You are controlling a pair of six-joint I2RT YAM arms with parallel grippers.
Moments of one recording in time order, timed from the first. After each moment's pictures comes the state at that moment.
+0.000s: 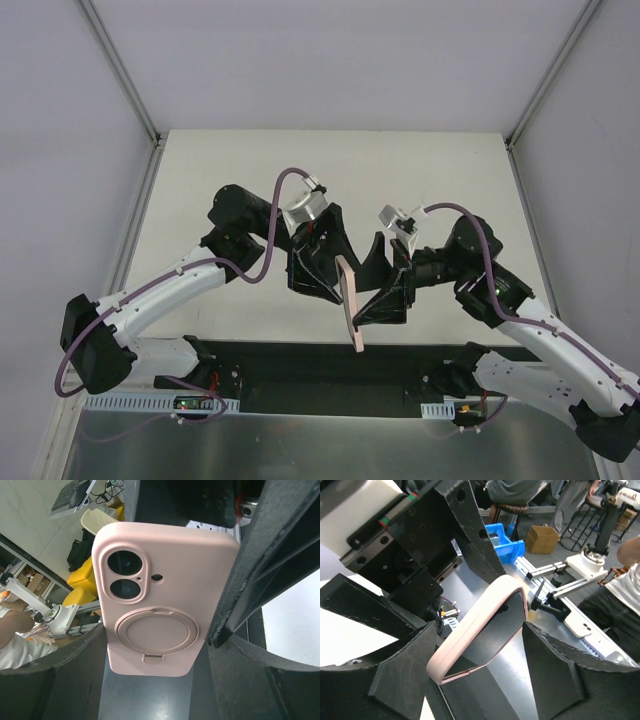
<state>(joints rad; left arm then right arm) -0.80 1.23 1.05 0.63 1.34 -0.69 0.81 0.82 0.88 -0.04 -0.99 0.56</state>
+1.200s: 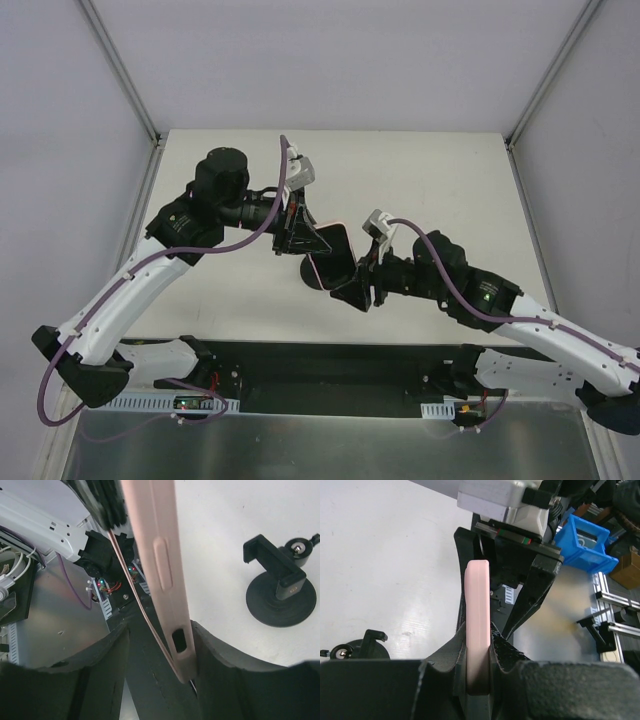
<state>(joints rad) -0.67 1.16 1.39 -0.56 0.89 -0.17 1.06 0.87 0.94 -0.38 -0.20 0.36</state>
